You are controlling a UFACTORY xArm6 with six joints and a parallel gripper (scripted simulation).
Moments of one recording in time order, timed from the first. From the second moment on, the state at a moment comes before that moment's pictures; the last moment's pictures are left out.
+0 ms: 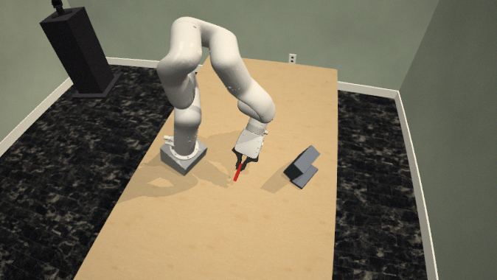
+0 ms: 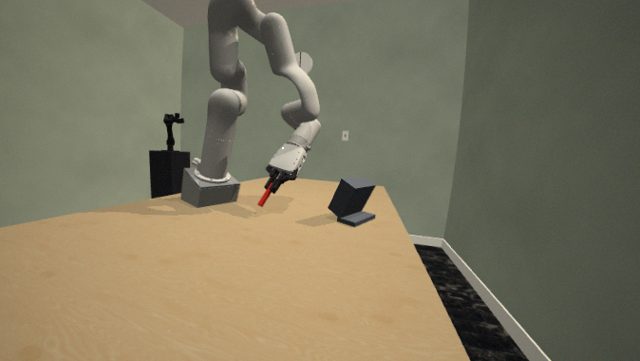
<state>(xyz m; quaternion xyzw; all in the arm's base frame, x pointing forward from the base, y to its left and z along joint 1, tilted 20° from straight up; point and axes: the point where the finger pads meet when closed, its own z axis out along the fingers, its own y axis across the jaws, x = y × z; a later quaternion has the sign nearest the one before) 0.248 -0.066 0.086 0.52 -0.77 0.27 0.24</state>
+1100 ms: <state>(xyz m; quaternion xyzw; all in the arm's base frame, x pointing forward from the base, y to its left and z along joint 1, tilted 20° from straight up) 0.278 -0.045 0.101 0.63 -0.60 0.41 0.28</state>
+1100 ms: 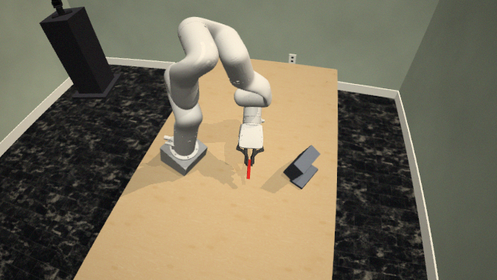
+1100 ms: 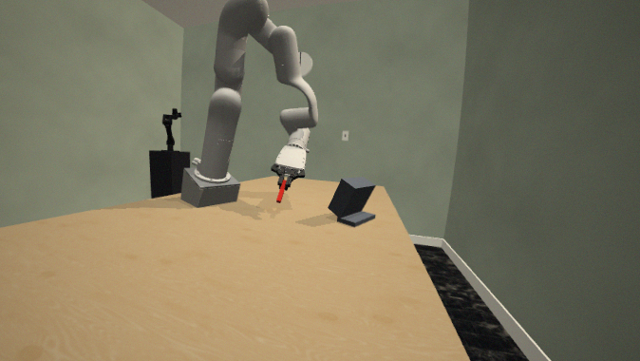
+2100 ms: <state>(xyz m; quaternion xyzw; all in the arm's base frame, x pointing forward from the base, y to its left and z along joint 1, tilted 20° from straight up) 0.318 0.006 0.123 0.68 -0.42 0.54 0.26</state>
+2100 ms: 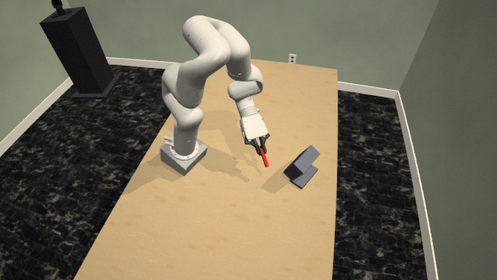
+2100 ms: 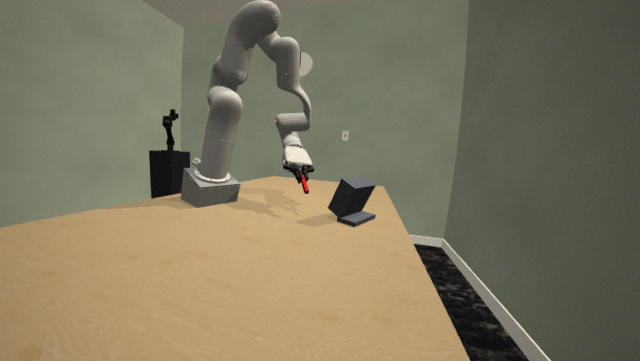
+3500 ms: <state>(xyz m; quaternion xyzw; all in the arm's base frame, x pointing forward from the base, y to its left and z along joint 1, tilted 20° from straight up) 0.358 0.084 0.144 0.69 -0.24 0.65 0.20</state>
